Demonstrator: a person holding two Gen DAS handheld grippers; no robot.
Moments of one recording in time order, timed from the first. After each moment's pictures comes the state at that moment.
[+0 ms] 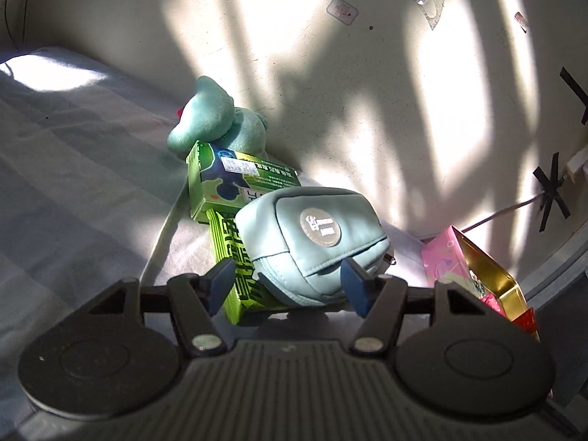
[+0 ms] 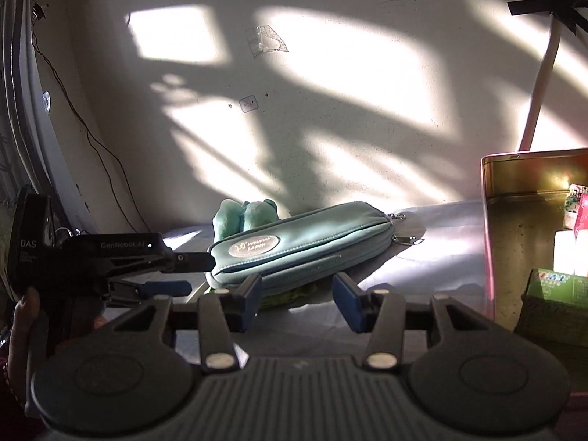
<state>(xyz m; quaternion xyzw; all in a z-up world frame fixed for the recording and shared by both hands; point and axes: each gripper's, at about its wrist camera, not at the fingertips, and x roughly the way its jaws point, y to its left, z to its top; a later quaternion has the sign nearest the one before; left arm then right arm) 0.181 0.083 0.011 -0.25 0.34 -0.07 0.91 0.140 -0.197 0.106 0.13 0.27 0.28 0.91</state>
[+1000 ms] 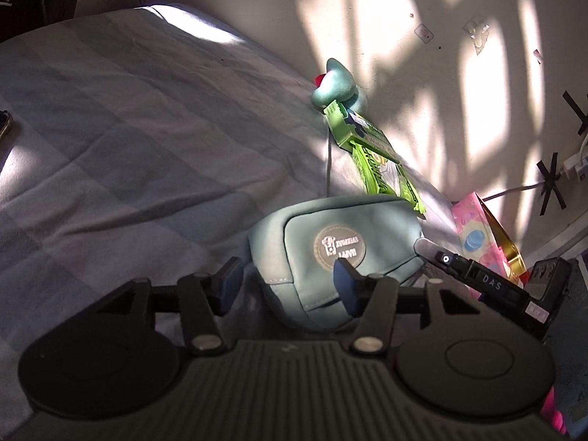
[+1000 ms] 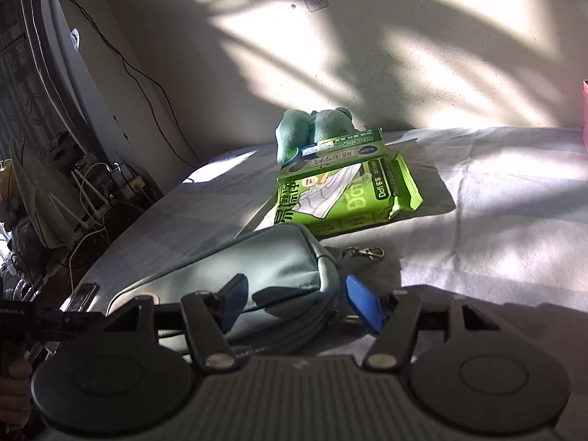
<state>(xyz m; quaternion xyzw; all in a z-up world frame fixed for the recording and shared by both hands) 0.019 0.191 -0.005 -0.26 0.37 -0.04 0.89 0.148 -0.122 0.065 0.08 0.37 0.36 0.85</state>
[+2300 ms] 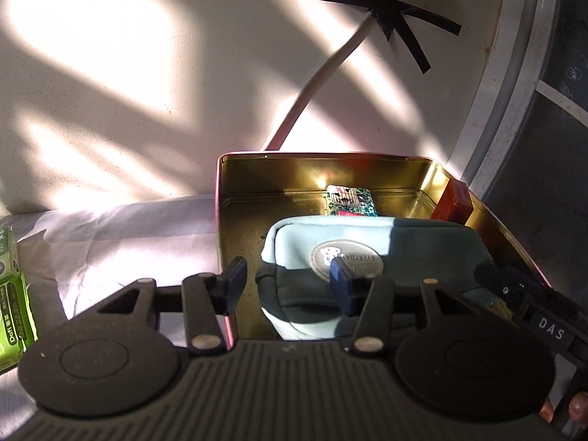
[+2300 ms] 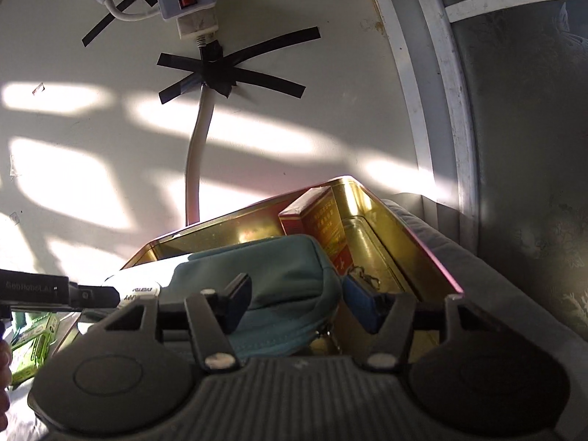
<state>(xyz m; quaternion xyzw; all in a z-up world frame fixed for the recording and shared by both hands) 0.202 -0.207 0.043 0.01 0.33 -0.22 0.92 0.136 -0.457 0.080 0.16 0.21 -0.04 0.96</state>
